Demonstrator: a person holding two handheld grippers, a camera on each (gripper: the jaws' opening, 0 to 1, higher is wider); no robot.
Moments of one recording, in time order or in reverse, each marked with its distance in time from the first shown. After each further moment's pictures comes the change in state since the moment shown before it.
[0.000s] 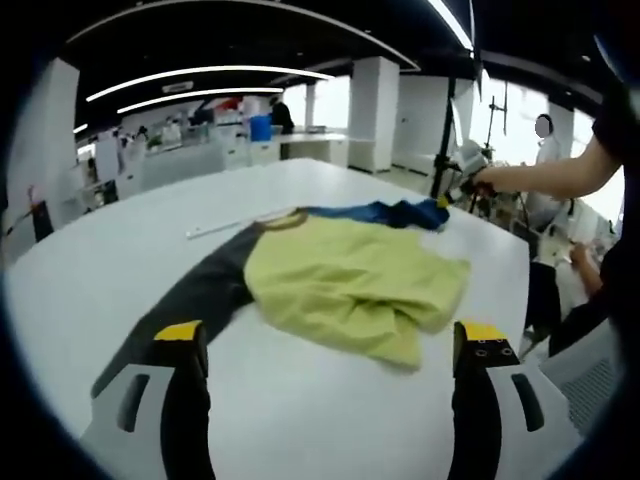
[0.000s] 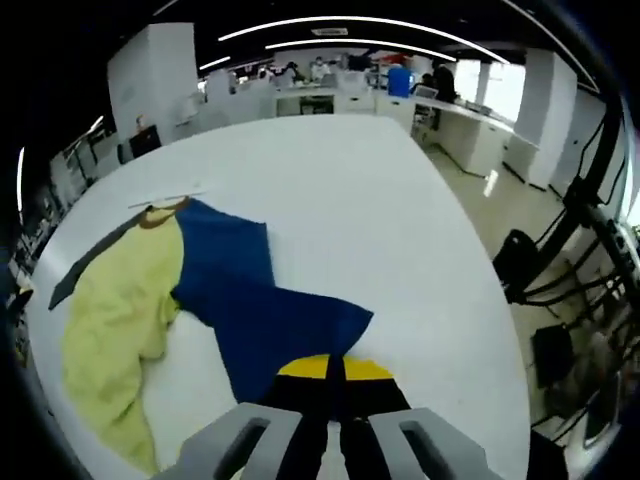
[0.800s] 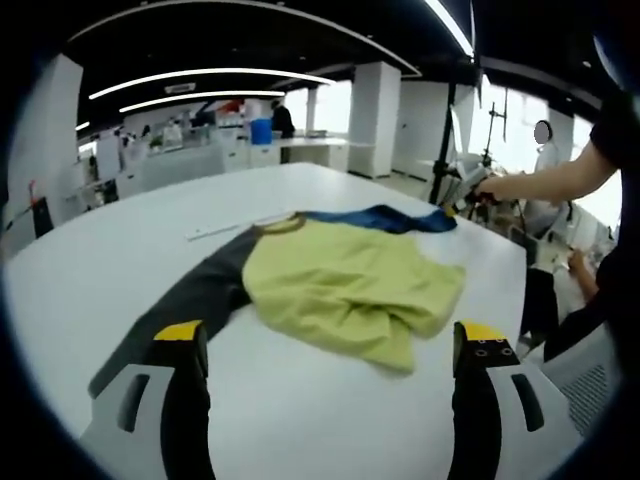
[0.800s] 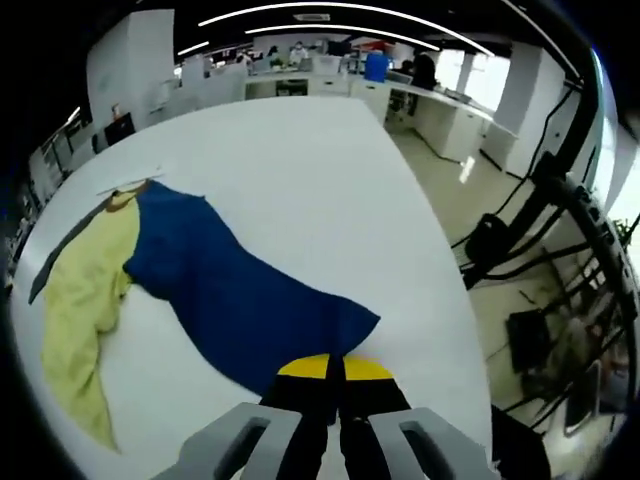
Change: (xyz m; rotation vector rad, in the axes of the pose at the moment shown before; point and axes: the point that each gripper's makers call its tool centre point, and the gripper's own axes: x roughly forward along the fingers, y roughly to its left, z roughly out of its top) left arm -0.005 -0.005 0.004 -0.014 -0.021 -0.003; right arm -0.001 -0.055 -0.026 -0.021 0.083 -0.115
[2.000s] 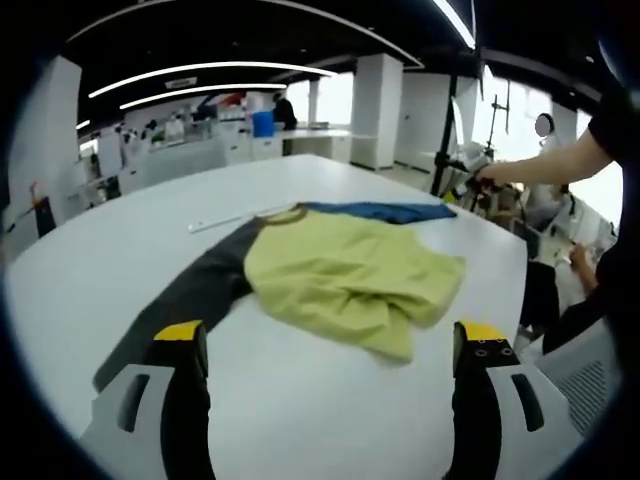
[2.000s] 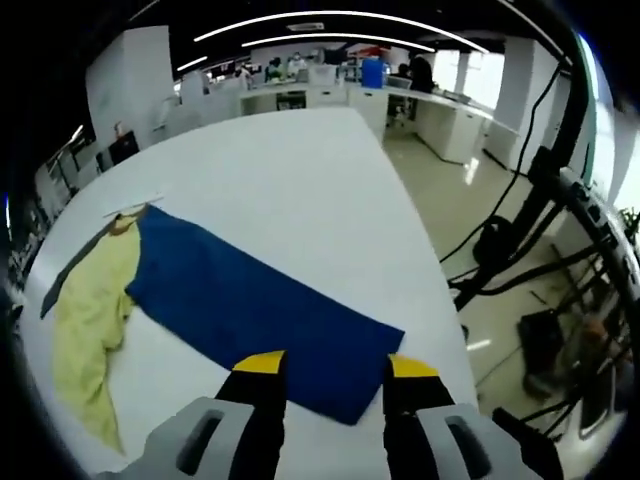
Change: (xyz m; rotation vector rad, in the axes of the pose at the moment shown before) left arm -0.006 -0.003 -0.007 0.006 0.040 0.014; right arm -0.023 0.015 0.016 0.042 -0.066 0.119
